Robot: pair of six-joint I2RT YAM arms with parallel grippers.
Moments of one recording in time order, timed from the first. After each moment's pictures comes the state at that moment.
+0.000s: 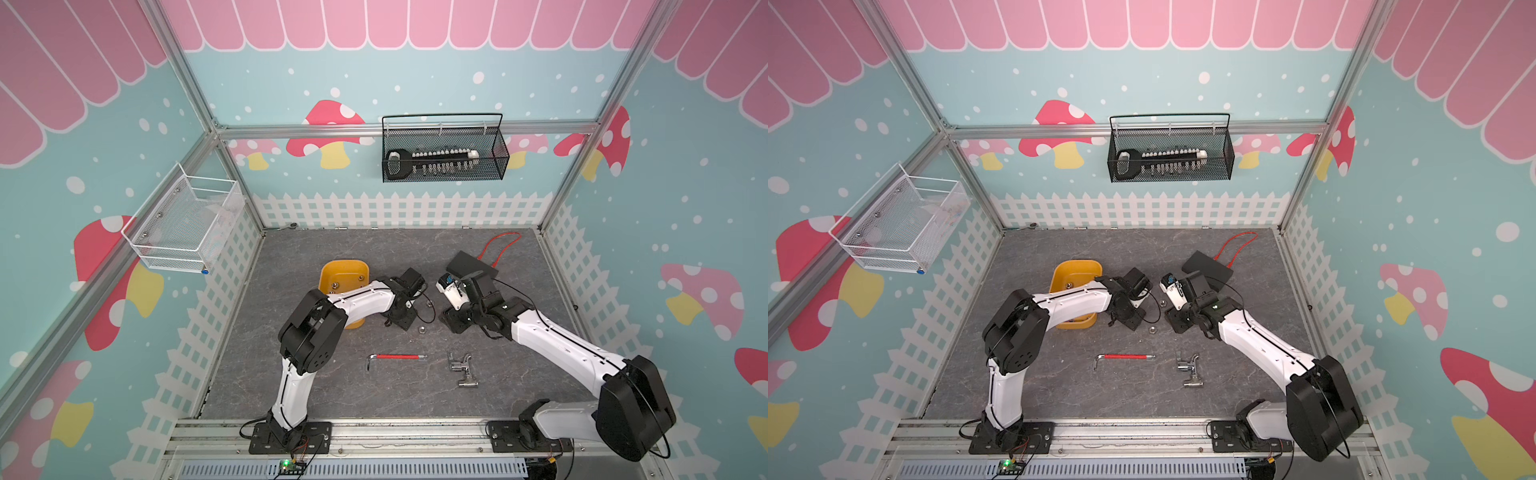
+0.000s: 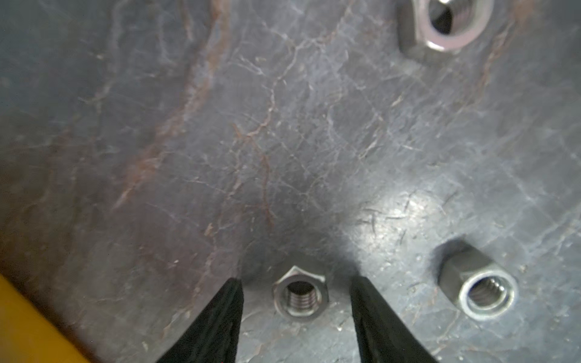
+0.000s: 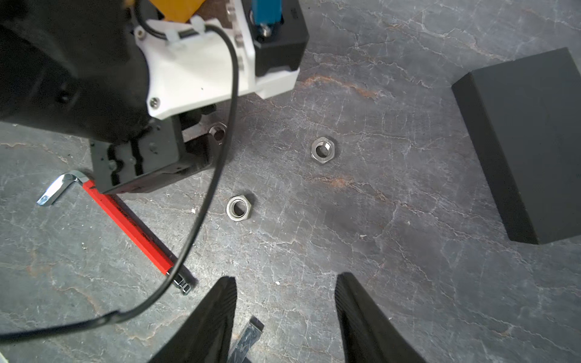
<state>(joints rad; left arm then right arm) -0.72 2.05 1.45 -0.71 -0.04 -0.07 0.53 1.30 0.88 -0.49 -0.12 -0.10</state>
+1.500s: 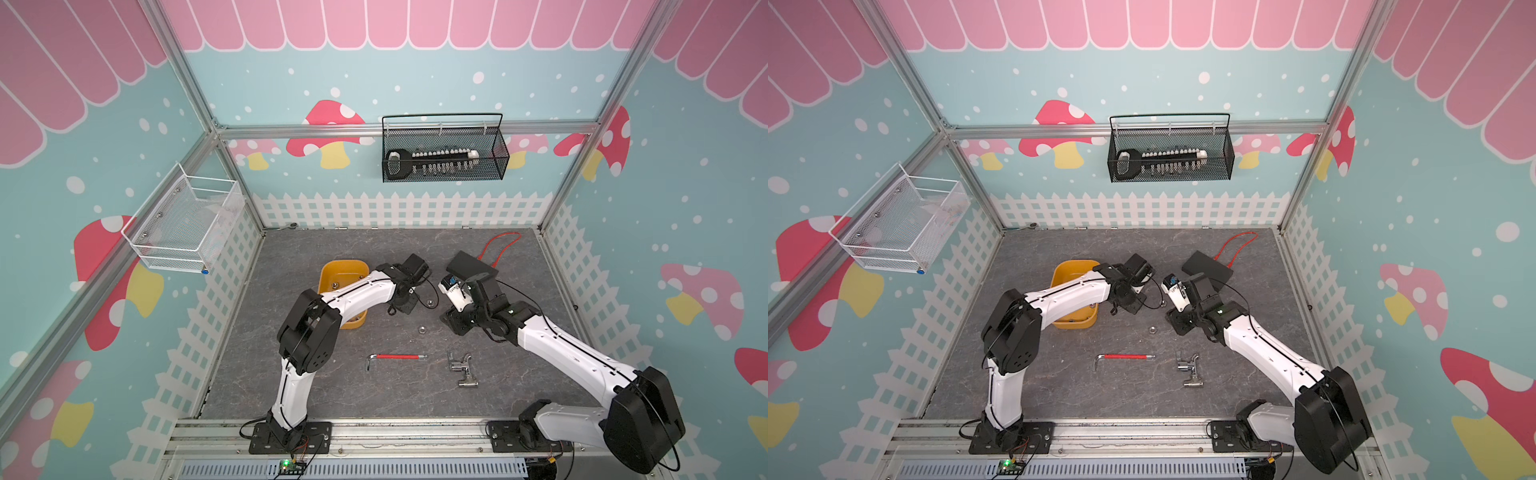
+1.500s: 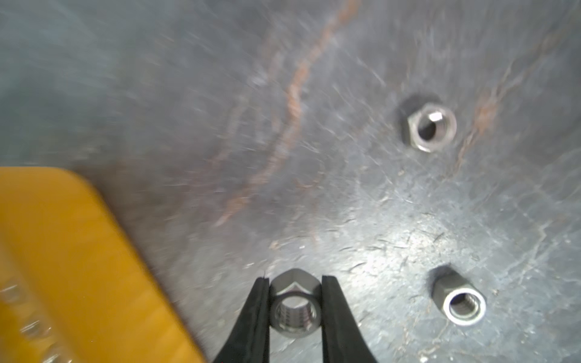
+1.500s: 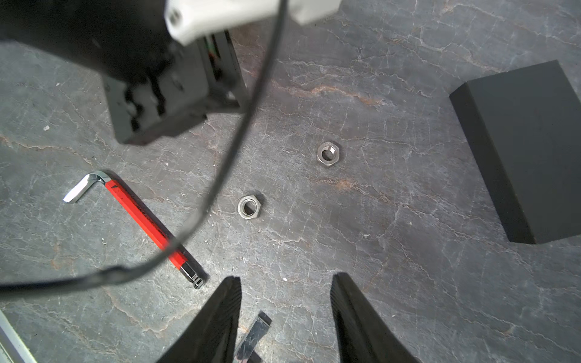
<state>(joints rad) -0.70 2.00 1.61 -0.81 -0.19 -0.08 0.53 1.27 0.86 -0.48 -0.13 -0.10</state>
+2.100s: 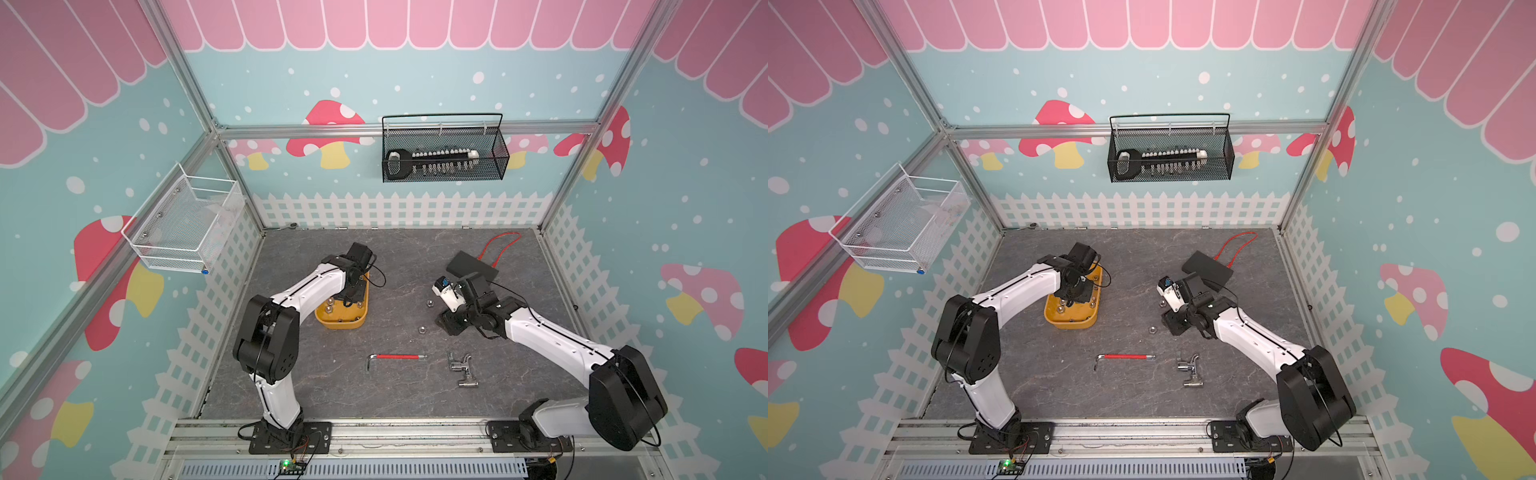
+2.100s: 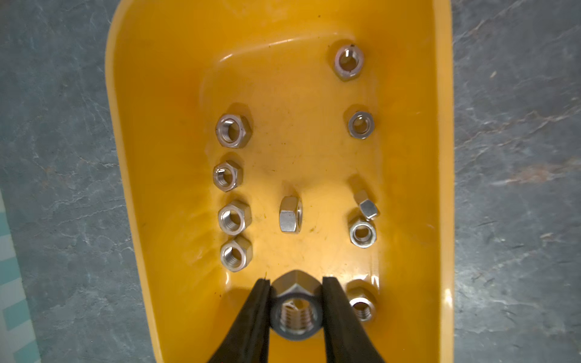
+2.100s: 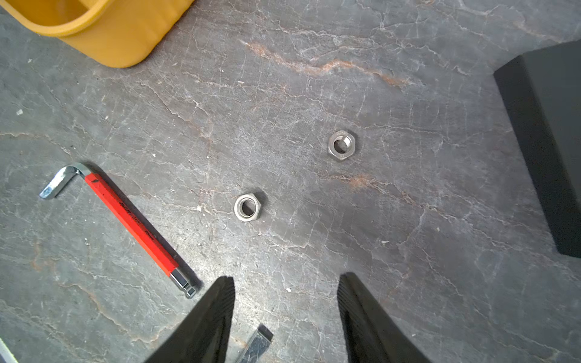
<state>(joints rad) -0.39 1.82 1.37 -0.85 -0.28 -0.26 0.53 1.38 0.88 -0.47 -0.15 -0.10</state>
